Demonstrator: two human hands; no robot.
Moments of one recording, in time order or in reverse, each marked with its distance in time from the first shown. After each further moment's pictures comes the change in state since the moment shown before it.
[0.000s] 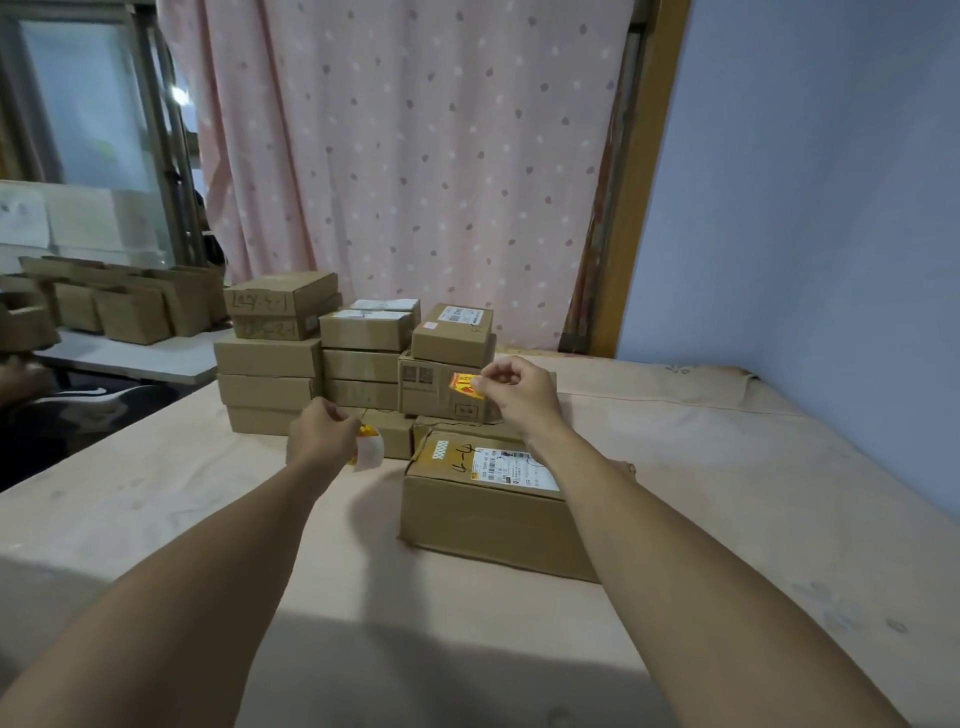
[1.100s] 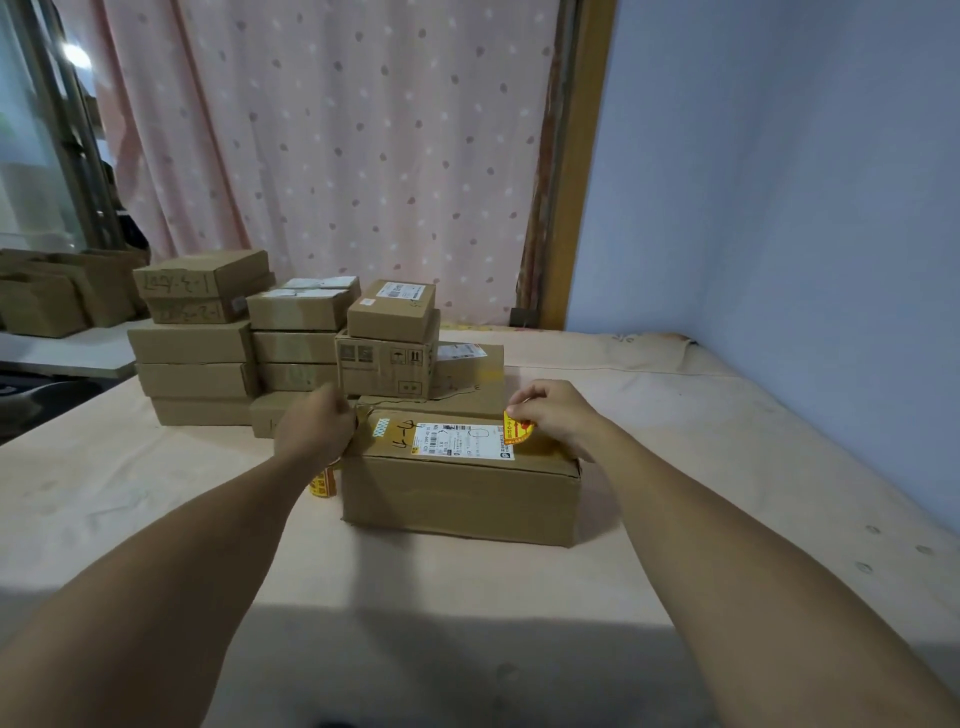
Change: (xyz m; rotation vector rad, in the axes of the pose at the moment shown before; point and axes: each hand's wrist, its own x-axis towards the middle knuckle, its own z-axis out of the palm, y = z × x) left_hand -0.022 0.018 0.050 0.371 -0.154 0.404; right_hand -0.022 0.048 -0.111 -0.280 -0.135 0.253
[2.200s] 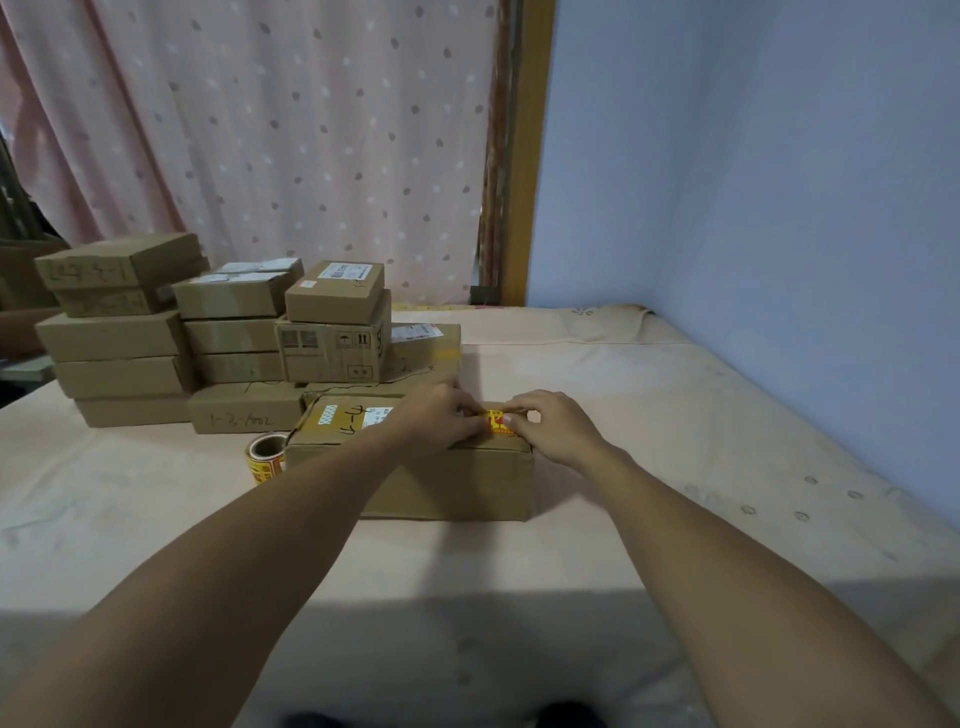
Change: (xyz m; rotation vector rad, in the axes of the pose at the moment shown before) left_hand -0.034 0.160 0.063 -0.022 -0.407 0.546; right_hand -0.026 0.069 -0.032 -0.450 0.109 -0.178
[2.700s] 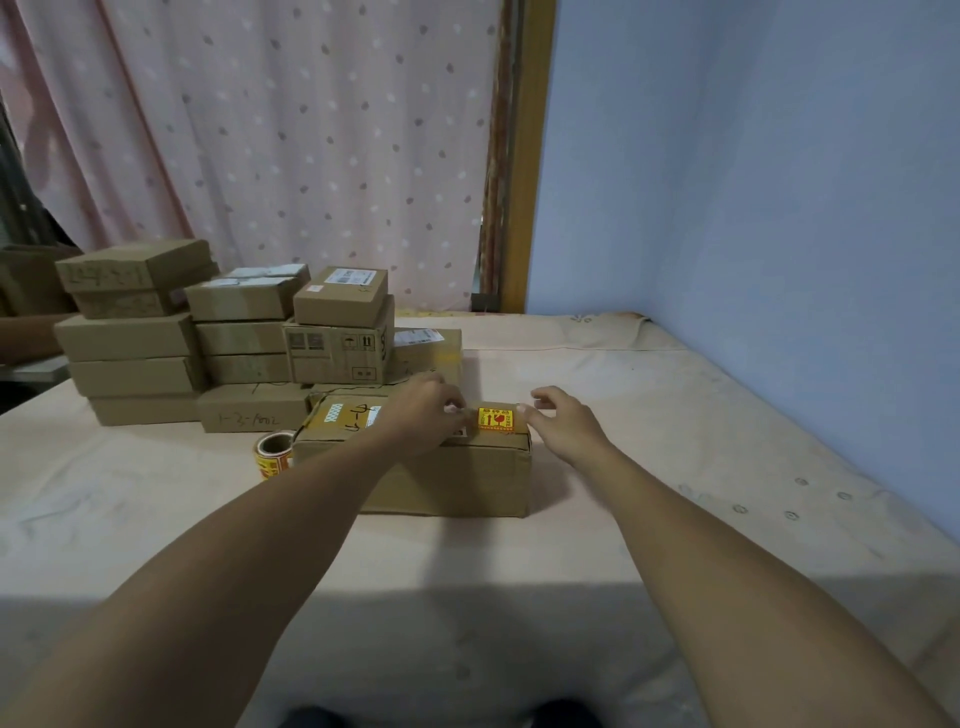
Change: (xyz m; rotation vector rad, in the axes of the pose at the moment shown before) left_hand -0.018 0.000 -0.011 0.030 0.116 -0.043; right_hand -0.015 0.004 -0.007 0.245 0.054 0.229
